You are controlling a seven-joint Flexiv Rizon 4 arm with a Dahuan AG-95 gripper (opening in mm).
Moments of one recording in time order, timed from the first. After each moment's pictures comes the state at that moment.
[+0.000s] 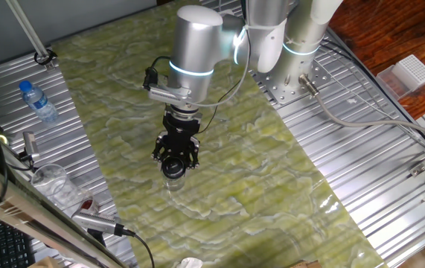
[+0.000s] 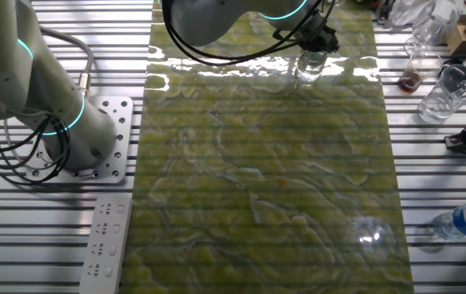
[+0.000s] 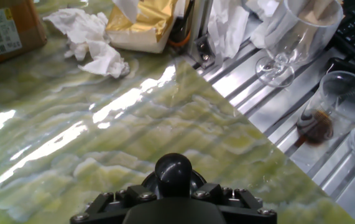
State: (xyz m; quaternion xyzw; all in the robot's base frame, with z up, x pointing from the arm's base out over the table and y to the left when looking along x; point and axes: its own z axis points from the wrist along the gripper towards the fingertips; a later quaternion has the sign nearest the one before) arm 0.548 0.200 0.105 -0.41 0.87 0.08 0.26
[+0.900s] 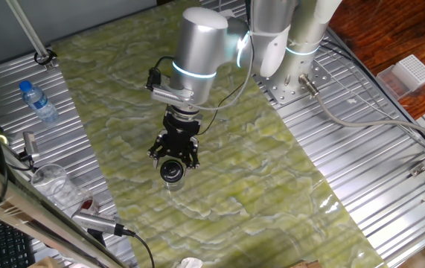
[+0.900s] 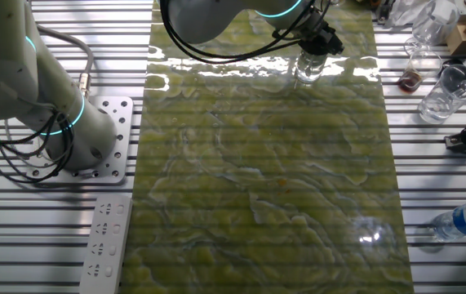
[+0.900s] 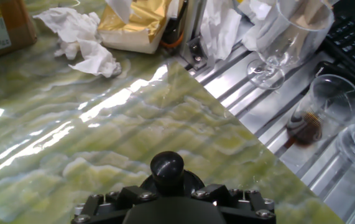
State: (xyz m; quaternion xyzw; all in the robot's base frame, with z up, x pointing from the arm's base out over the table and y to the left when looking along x) arm 0.554 0.194 0.103 -0.41 0.87 0.05 0.27
